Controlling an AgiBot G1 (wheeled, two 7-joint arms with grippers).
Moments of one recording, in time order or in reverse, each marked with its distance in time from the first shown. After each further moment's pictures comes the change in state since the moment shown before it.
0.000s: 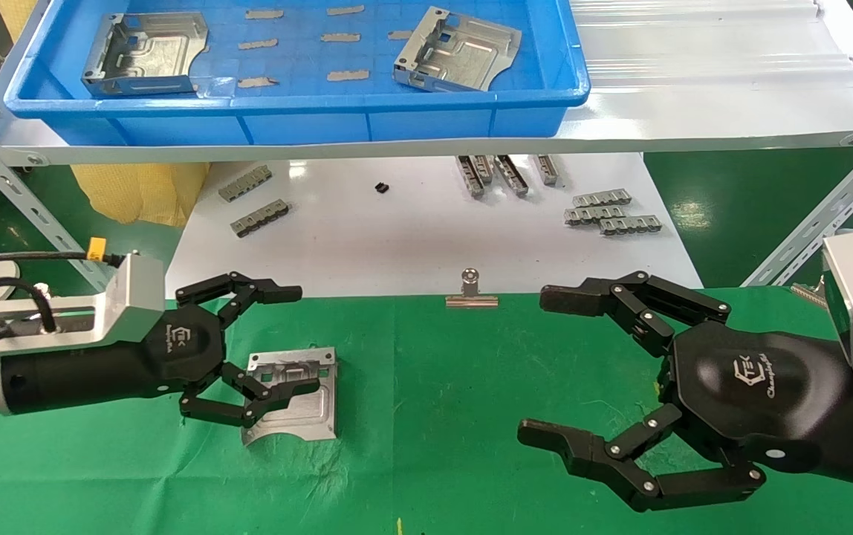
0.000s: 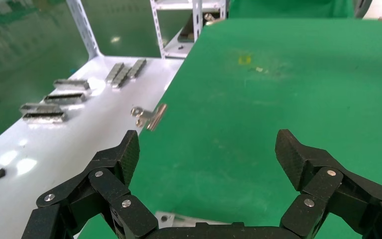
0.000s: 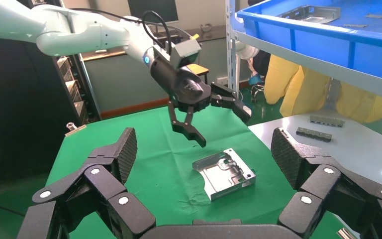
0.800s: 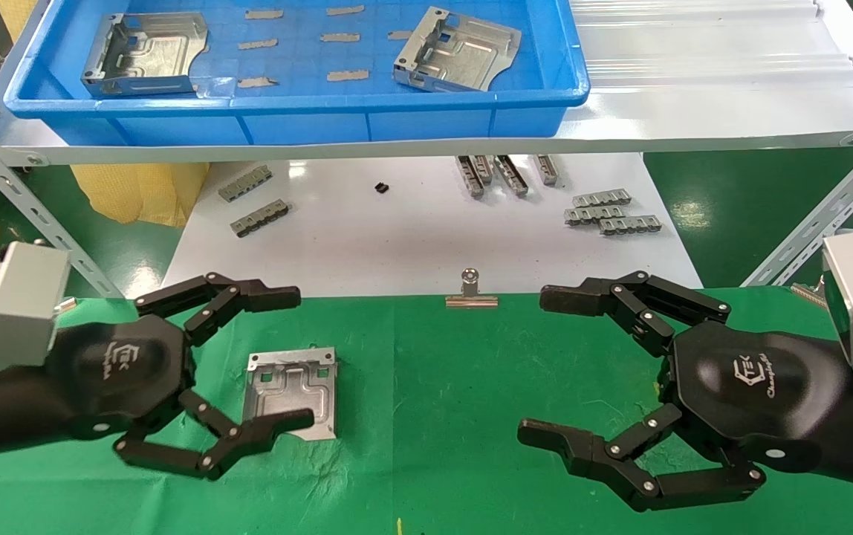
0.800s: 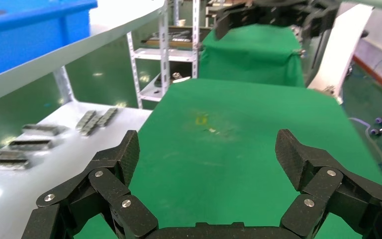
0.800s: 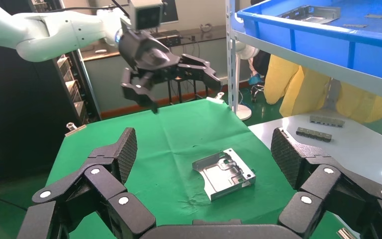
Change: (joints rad) left arm 0.243 -0.154 -0.226 -0.500 -0.142 -0.035 -0.336; right arm 0.000 0.000 0.000 0.000 0.000 0.000 0.000
